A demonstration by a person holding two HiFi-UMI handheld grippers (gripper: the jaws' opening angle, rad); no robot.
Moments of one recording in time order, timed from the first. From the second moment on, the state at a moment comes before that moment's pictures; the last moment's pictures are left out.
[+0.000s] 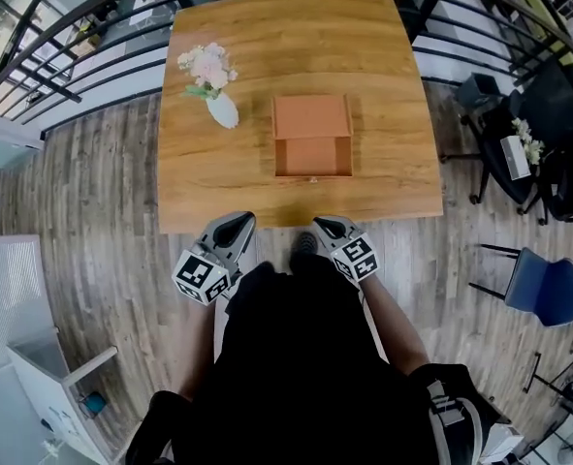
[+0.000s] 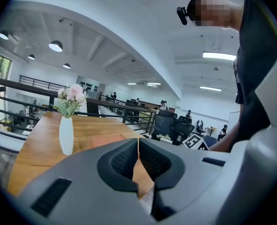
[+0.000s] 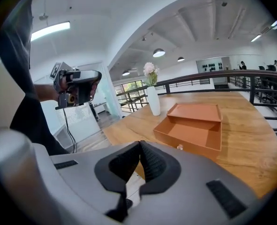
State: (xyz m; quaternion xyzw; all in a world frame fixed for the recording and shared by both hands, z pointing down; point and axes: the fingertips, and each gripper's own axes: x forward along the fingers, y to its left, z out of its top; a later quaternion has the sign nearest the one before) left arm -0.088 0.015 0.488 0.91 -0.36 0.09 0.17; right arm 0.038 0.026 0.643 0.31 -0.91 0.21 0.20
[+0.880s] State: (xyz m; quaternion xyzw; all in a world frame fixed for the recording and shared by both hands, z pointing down) left arm -0.089 -0.028 0.492 0.90 -0.39 0.08 0.17; right arm 0.052 -0.054 0.682 0.31 -0.88 0.29 0.20
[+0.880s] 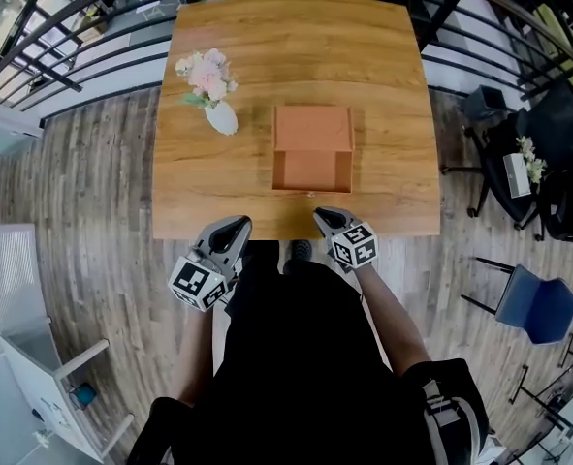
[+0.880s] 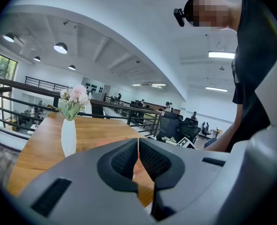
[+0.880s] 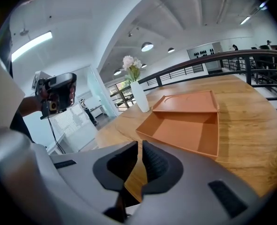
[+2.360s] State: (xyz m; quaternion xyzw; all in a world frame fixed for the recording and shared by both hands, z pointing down) left arm -0.137 -0.160 0.506 0.92 -0.33 0.14 0.17; right arm 0.040 -0.121 0.789 0.39 -0.79 0.39 0.26
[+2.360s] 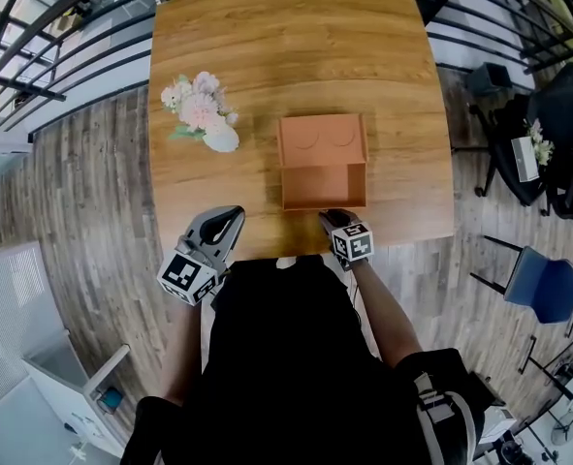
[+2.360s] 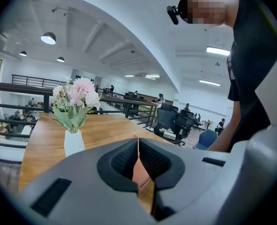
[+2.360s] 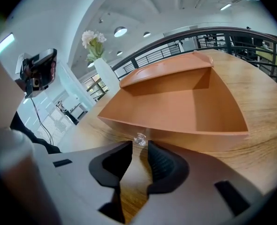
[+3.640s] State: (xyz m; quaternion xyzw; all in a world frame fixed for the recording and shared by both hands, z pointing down) left arm -0.148 -0.179 0.501 0.92 -0.33 0.12 0.16; right arm 0.038 -0.143 0.782 0.40 -0.79 0.38 0.28
